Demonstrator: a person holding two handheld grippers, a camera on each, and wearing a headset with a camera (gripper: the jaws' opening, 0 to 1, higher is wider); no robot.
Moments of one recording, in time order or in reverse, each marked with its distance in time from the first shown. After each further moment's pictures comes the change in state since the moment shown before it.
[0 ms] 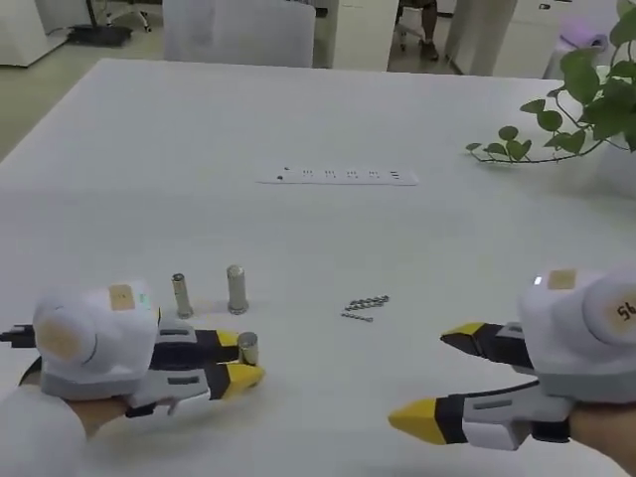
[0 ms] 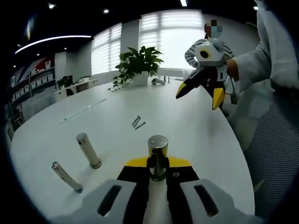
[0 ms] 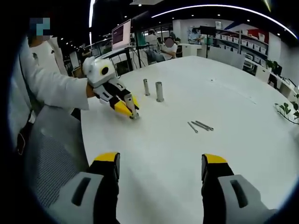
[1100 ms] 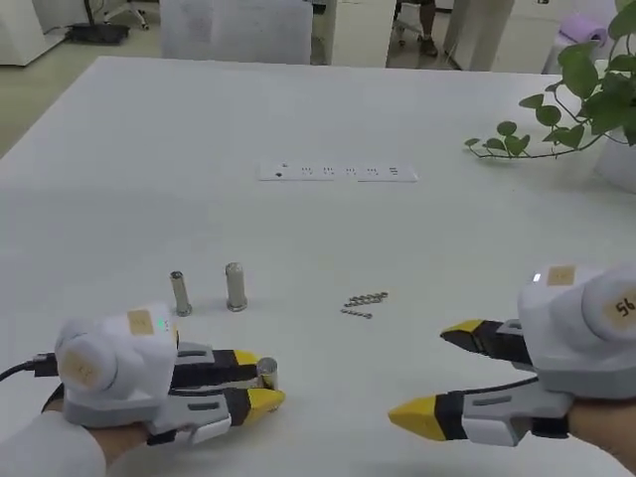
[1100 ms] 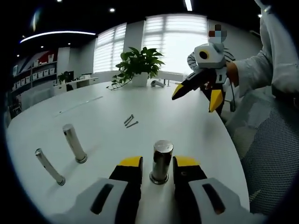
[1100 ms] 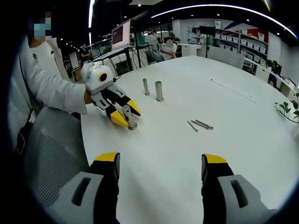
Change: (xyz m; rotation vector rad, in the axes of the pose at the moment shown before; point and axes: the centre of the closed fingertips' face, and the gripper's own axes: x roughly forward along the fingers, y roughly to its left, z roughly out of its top) left arm 0.011 -0.013 -0.004 -0.082 -0.041 -0.007; right arm -0.003 0.000 -0.002 0.006 -0.001 0.000
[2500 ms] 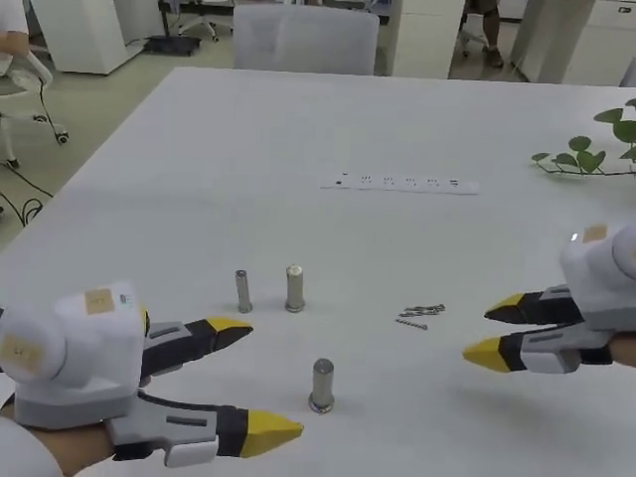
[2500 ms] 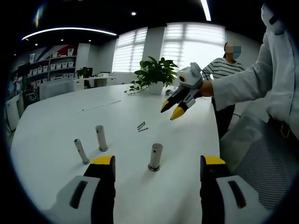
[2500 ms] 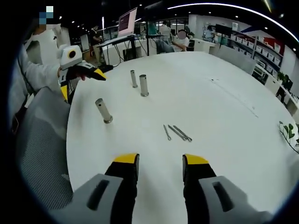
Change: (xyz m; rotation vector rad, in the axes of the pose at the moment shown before) left arm -0.077 -0.021 0.023 -0.114 -0.038 0.135; right arm 0.027 -0.070 0.013 -0.174 0.108 0.050
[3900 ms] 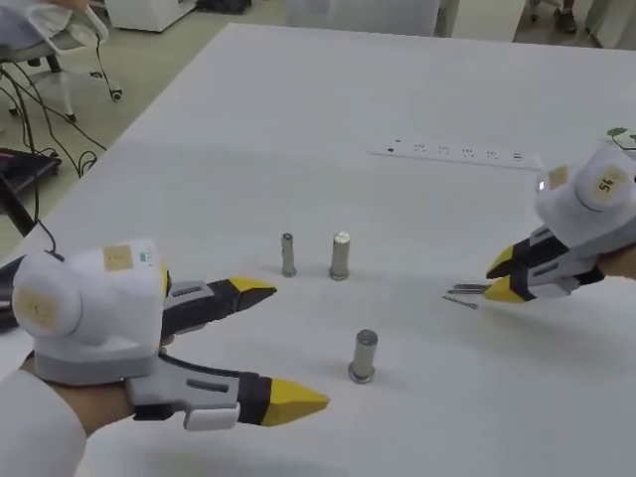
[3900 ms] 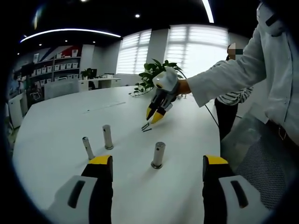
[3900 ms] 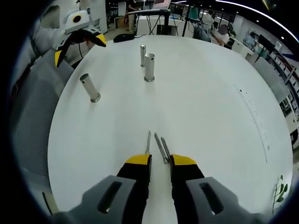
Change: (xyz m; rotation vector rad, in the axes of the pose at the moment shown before) left arm -0.017 0.009 0.004 -0.013 -0.023 0.036; right arm 0.060 -0.032 0.017 -0.334 0.191 0.161
